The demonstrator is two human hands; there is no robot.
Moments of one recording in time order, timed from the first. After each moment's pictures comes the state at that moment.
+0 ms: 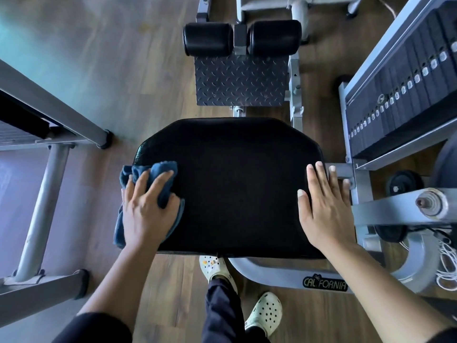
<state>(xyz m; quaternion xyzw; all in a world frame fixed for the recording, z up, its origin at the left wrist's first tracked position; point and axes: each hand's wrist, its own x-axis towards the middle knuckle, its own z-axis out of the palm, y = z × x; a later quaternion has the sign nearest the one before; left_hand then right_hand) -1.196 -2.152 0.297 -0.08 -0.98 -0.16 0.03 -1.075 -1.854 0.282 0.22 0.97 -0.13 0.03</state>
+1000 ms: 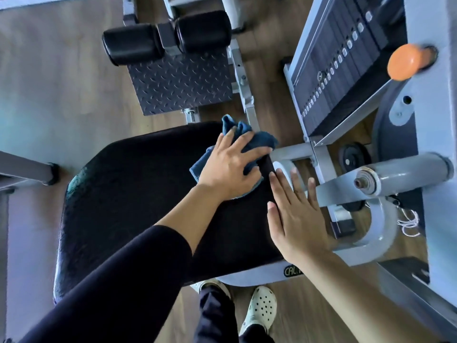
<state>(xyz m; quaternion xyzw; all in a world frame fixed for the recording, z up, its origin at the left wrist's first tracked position) -1.223 -1.912 0.278 -0.51 -0.83 -0.20 -0.05 -1.045 -1.843 0.290 0.23 0.97 -0.11 0.02</state>
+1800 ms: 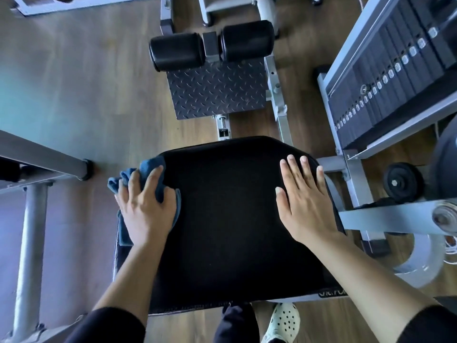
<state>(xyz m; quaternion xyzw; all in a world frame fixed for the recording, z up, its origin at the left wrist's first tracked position) -1.290 -2.114 0.274 -0.08 -0.98 -0.17 0.06 -1.144 -1.866 0.277 0.21 0.97 -0.08 0.03</state>
